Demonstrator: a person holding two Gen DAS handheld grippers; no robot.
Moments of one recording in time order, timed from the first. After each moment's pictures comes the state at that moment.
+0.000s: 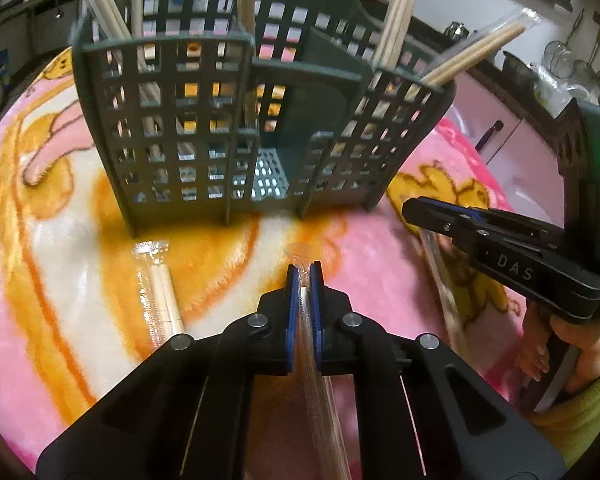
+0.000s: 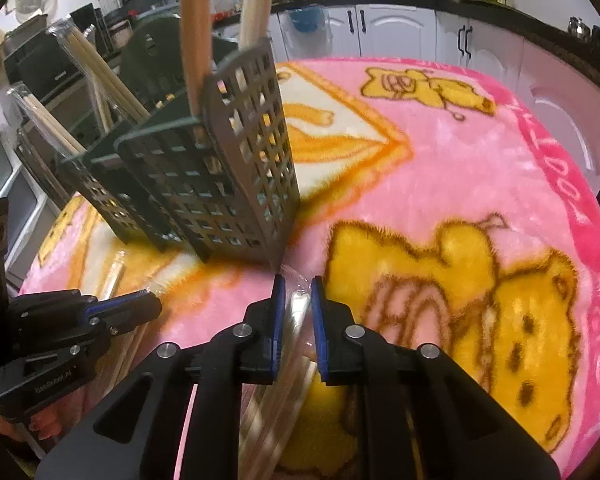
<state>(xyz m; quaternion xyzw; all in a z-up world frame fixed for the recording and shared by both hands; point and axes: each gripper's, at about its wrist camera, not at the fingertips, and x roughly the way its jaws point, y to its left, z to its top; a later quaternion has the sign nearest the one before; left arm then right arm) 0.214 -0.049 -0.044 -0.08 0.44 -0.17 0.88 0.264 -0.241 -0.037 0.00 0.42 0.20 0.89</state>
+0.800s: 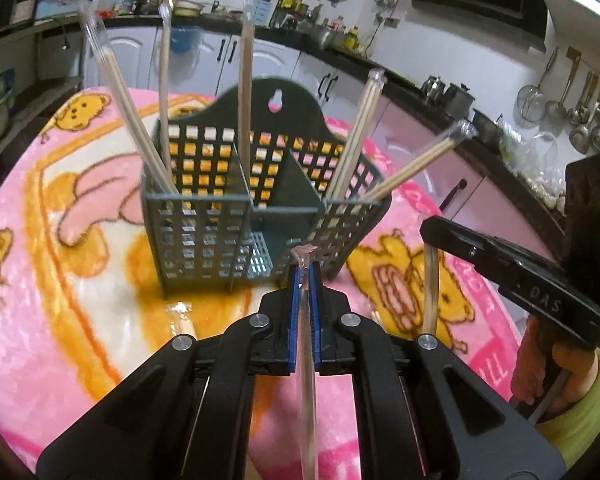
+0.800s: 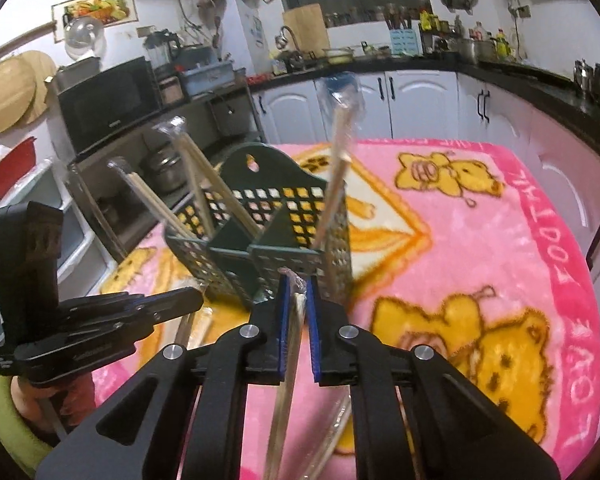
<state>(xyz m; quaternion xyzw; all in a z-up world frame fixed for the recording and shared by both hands) 0.194 -0.022 0.030 -0.11 0.35 -0.19 0.91 0.218 -0.240 0.049 0.03 0.31 0.26 0.91</state>
